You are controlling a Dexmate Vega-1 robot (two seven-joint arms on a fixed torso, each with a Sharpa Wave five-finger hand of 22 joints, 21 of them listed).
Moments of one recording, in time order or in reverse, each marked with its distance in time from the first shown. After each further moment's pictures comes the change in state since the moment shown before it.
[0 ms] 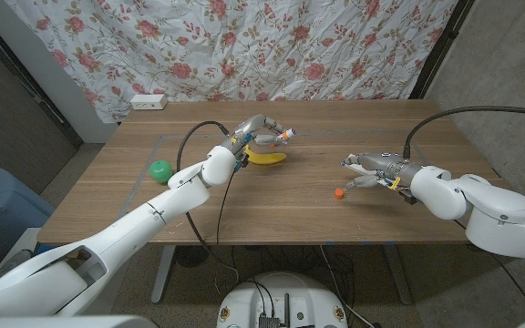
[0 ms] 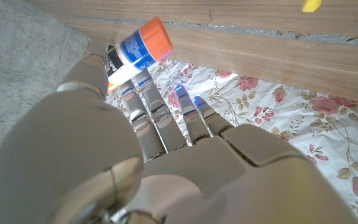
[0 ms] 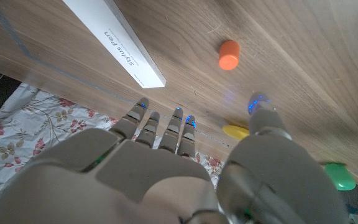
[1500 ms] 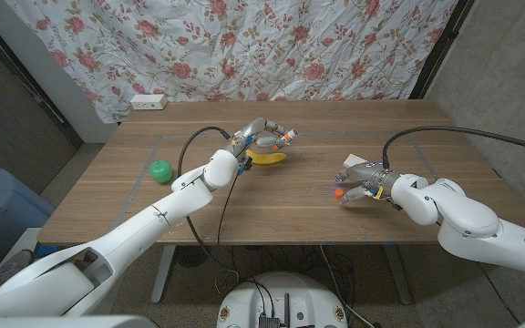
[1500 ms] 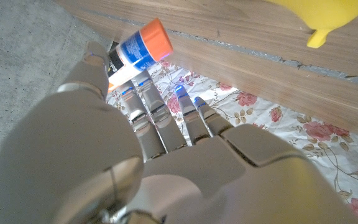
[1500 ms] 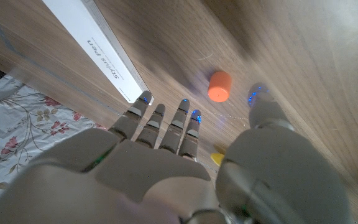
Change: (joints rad) left arm 0.007 -0.026 0.002 0.041 -0.088 -0.028 -0.003; left_hand -0.005 0.005 -0.003 0.003 0.000 -0.003 0.003 -0.004 0.000 -0.011 -0.011 -0.003 0.000 0.000 0.000 0.000 0.000 -0.007 -0.004 0.000 0.000; right arm 0.106 0.170 -0.172 0.096 -0.342 0.032 0.205; right_hand 0.114 -0.051 0.007 0.007 -0.010 0.113 -0.035 0.029 0.000 0.169 -0.055 0.023 0.000 0.134 -0.037 0.036 -0.002 0.077 -0.027 0.008 0.000
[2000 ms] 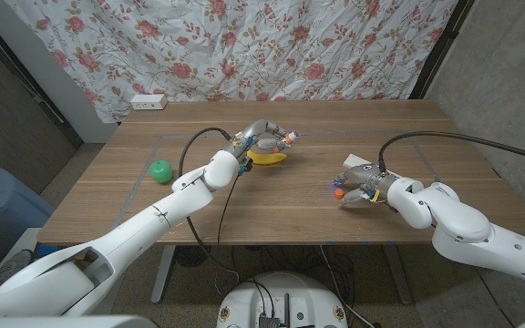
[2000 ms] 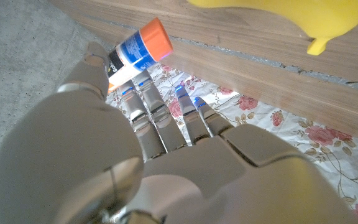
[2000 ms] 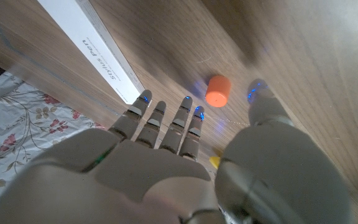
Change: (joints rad) left arm -0.007 0.002 0.009 0.007 0.000 -0.004 -0.013; left_hand 0.000 0.000 0.000 0.000 0.000 -0.002 0.002 0.000 0.000 0.000 0.000 0.000 -0.001 0.000 0.000 0.000 0.000 0.000 0.000 0.000 0.000; right arm -0.010 0.045 -0.009 0.029 -0.068 0.014 0.007; right_hand 0.035 0.001 -0.003 0.003 0.005 0.084 -0.029 0.025 0.000 0.061 -0.018 0.007 0.000 0.041 -0.001 0.009 -0.005 0.029 -0.007 0.000 0.000
